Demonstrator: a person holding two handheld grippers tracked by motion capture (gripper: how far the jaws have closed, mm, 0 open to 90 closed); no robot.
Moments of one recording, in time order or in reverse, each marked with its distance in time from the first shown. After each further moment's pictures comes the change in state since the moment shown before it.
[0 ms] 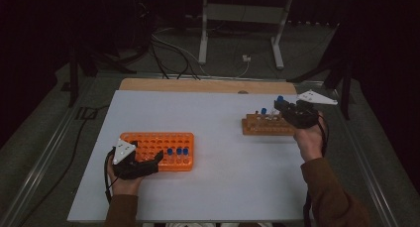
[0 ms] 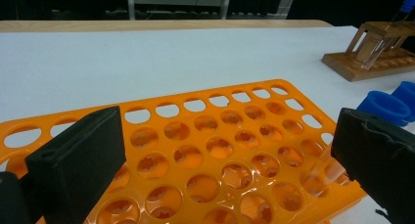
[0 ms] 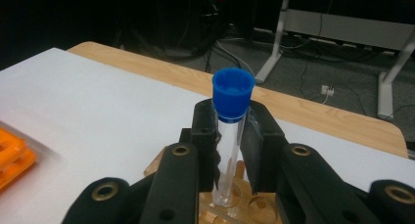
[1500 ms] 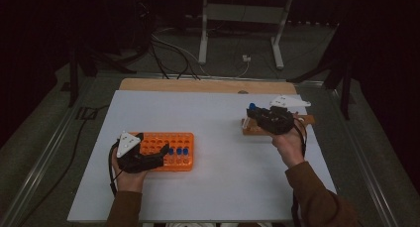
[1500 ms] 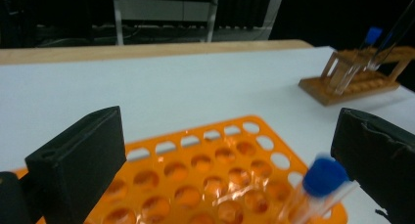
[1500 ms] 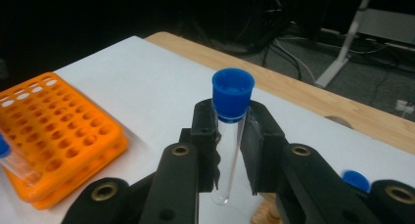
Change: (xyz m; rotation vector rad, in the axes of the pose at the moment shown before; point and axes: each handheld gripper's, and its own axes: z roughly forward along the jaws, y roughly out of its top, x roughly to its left) left arm -0.014 0.031 0.003 -0.054 -0.045 0.006; right arm 0.067 0.007 0.017 0.027 0.220 -0.071
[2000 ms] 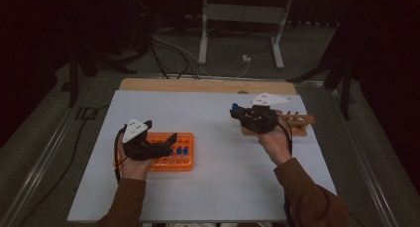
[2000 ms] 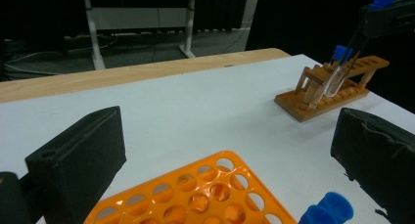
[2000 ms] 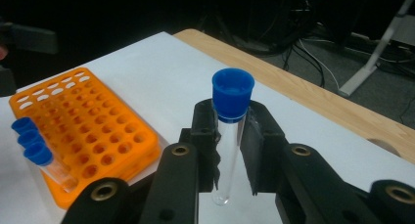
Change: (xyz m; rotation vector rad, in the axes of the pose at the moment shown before) left arm -0.012 0.035 0.015 0.007 -0.088 0.052; right arm 0.036 0.020 0.022 0.028 0.072 -0.070
